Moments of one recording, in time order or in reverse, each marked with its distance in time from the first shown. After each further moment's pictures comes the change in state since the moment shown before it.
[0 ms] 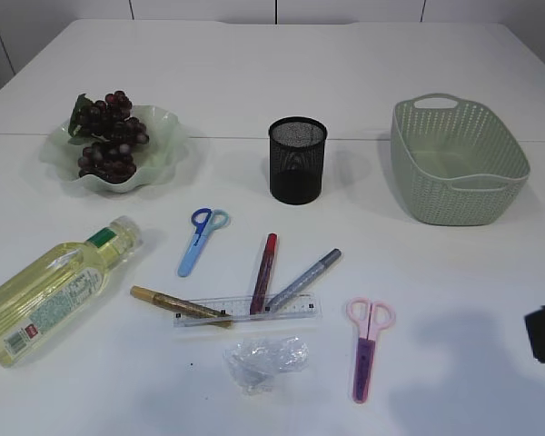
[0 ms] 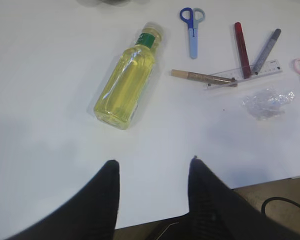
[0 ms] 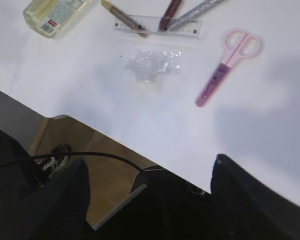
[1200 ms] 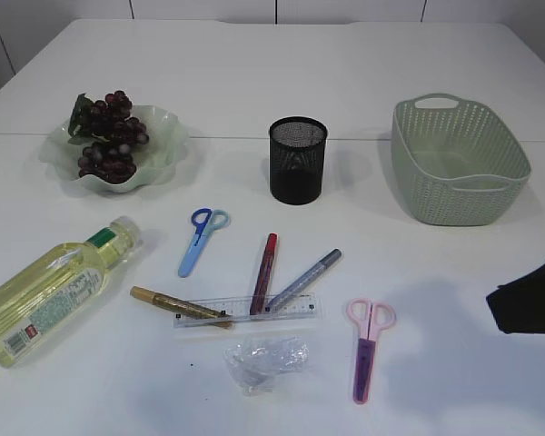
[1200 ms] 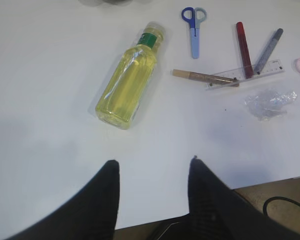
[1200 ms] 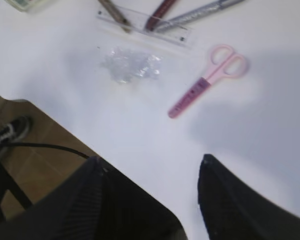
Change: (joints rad) left arm 0.000 0.000 0.000 0.003 0.001 0.000; right arm 0.060 0.193 -0.048 -0.025 -0.104 -0.175
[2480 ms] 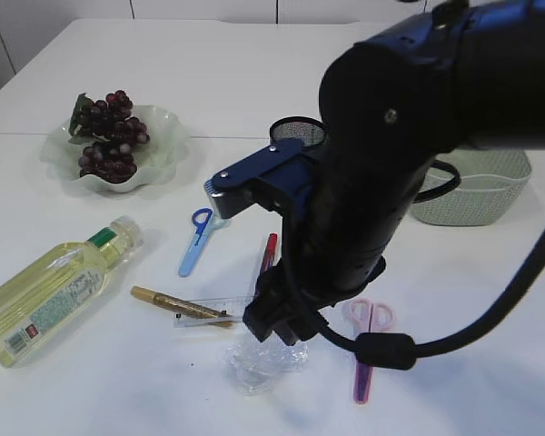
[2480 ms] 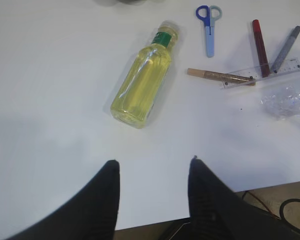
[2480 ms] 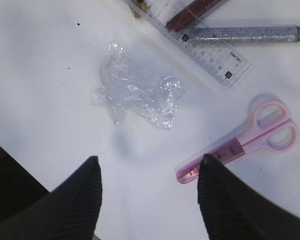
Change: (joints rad) left arm 0.000 0.000 0.000 0.050 0.000 0.000; right arm 0.595 0.752 -0.470 -0.568 -0.079 0.514
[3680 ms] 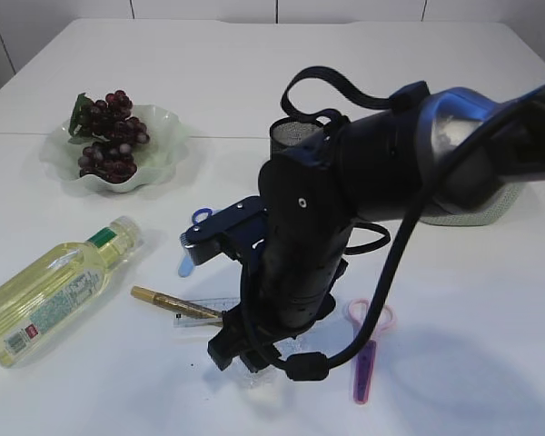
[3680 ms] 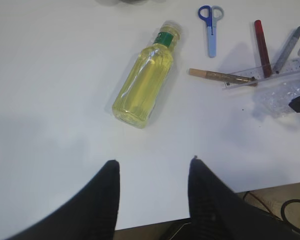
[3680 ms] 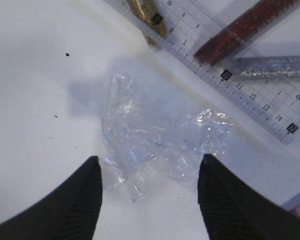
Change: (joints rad) left arm 0.000 0.000 0.000 0.005 0.000 -0.011; right arm 0.004 0.231 -0.029 0.044 -0.179 0.002
